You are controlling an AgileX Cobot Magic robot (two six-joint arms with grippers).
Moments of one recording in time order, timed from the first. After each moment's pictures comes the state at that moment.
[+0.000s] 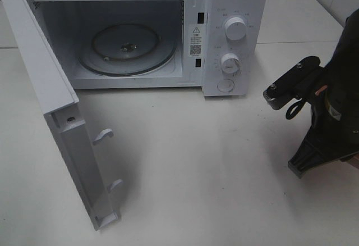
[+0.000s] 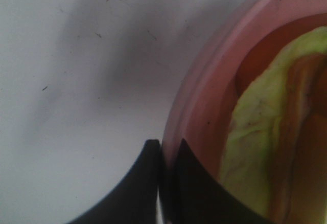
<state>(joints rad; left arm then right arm) 0.02 -0.01 -0.51 -0.12 1.08 0.02 0.61 1.49 -0.74 -0.56 0.87 0.44</state>
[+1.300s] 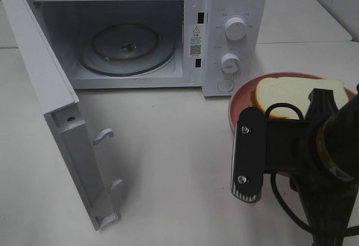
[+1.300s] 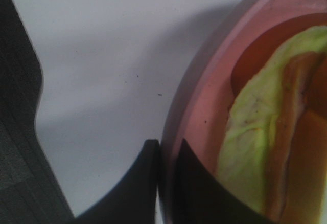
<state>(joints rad) 0.02 -0.01 -0.51 -0.12 1.08 0.02 1.02 1.31 -0.66 -0.54 0.86 -0.03</state>
